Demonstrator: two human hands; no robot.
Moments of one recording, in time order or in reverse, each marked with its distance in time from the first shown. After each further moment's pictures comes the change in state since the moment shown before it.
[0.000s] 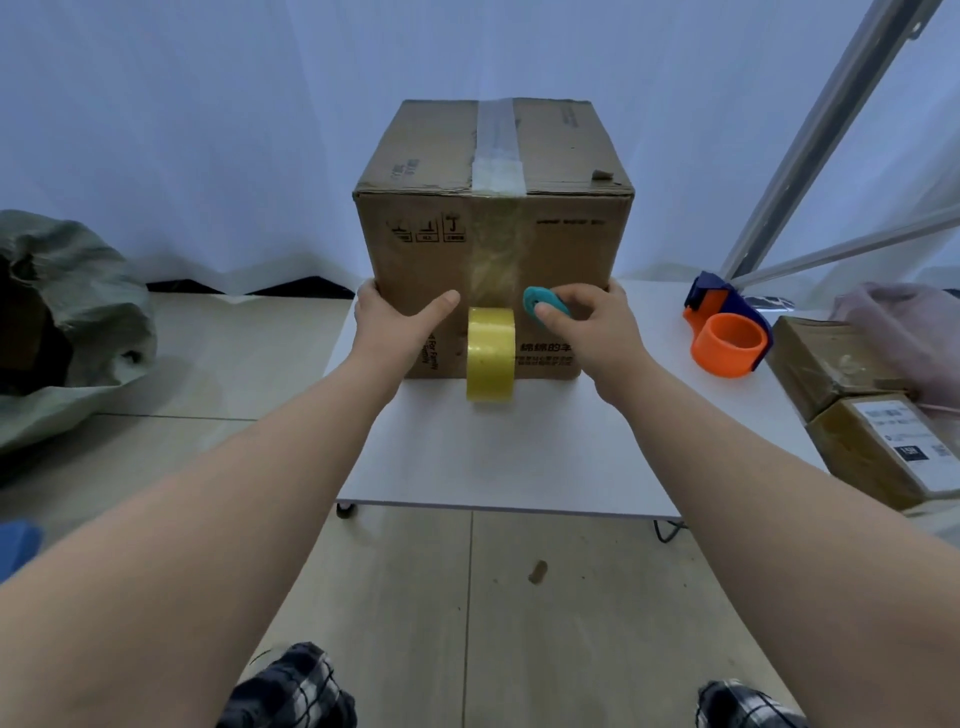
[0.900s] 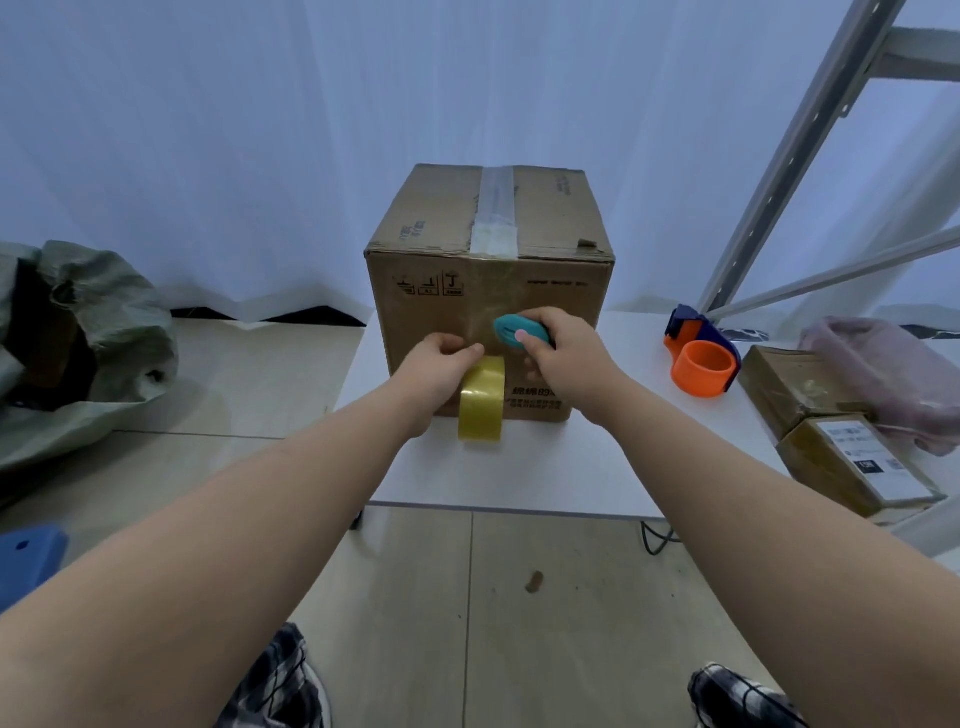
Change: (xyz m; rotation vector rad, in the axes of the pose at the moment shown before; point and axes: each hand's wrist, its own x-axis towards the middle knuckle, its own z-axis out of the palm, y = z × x) left_hand -0.052 0.026 0.004 0.079 -0.240 -0.164; right_hand -0.040 -0.046 0.003 -0.226 -0.175 -0.152
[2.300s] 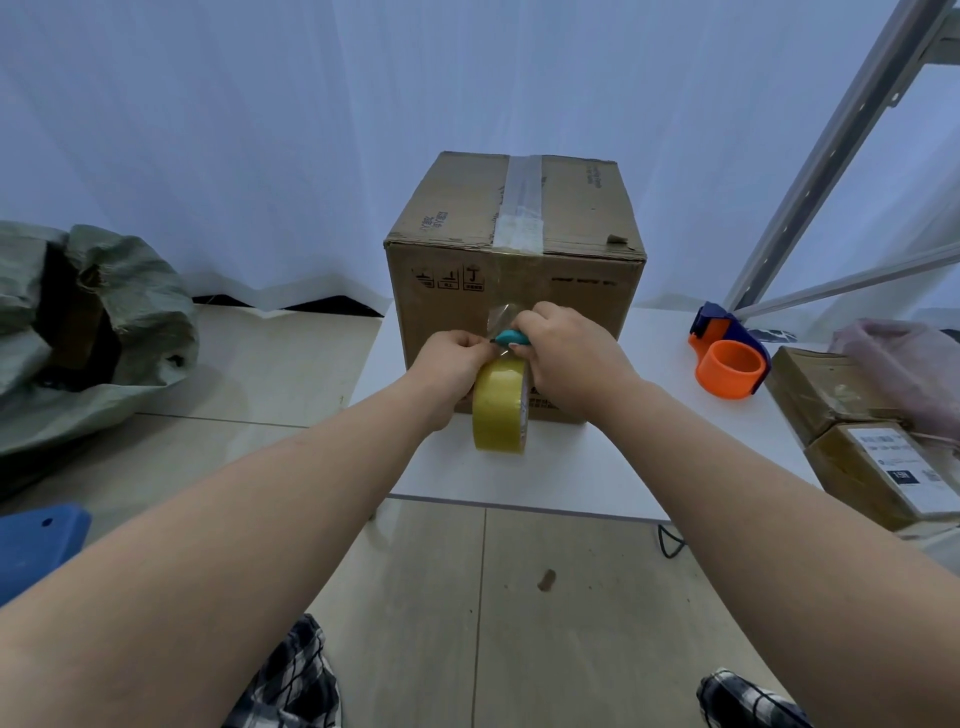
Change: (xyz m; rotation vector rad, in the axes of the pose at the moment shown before) left_hand -0.003 0.001 -0.002 -0.064 -0.019 0.031; right_hand 0.002 -0.016 0.011 -0.714 -0.064 -0.386
